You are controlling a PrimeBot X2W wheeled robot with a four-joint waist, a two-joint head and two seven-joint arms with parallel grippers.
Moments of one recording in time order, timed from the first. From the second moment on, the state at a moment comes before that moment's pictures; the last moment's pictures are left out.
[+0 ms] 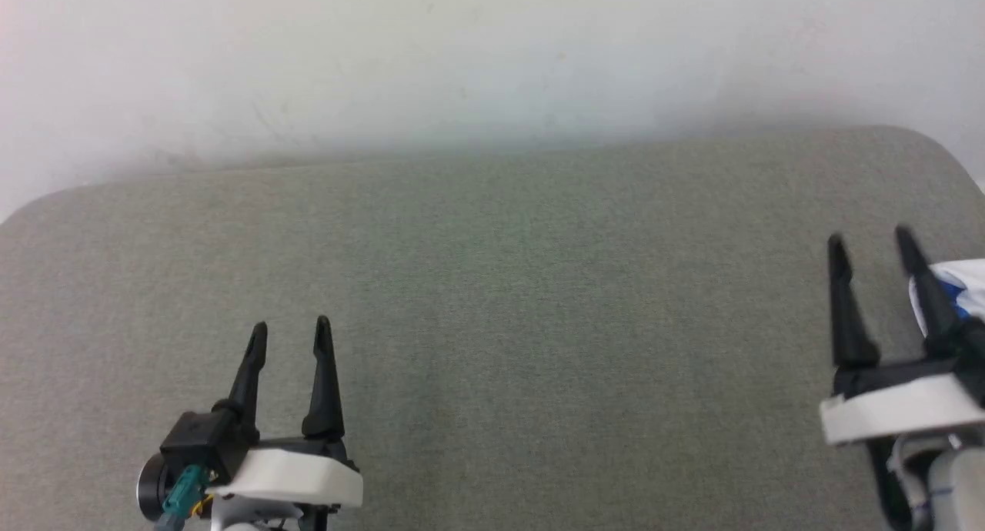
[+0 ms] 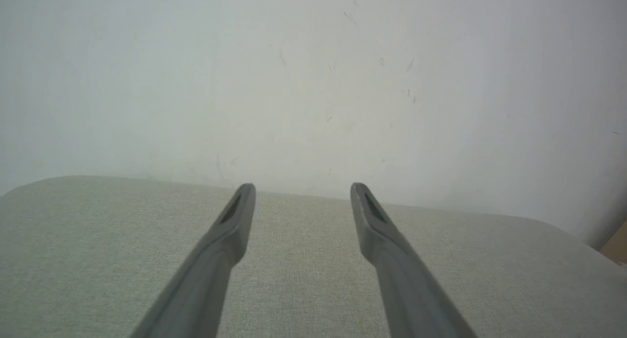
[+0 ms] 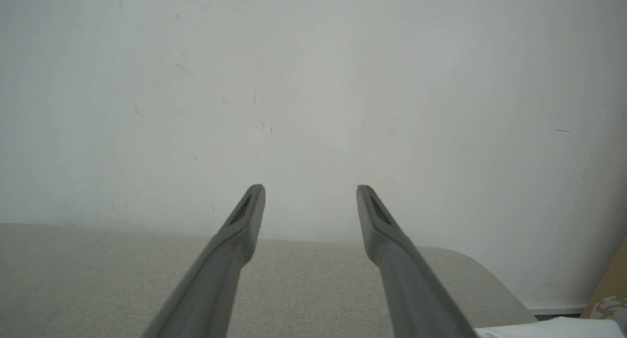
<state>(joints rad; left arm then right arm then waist) 0.01 0.04 -0.03 0.04 -0.22 0.00 -0.26 -0.12 -0.17 -0.07 0.05 0.15 0.13 -0.25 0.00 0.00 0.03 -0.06</state>
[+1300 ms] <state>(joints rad) 0.06 0.04 -0.03 0.07 -0.21 0.02 -0.26 0.03 -0.05 -0.06 0.05 0.10 0.13 -0.26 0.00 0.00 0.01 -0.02</state>
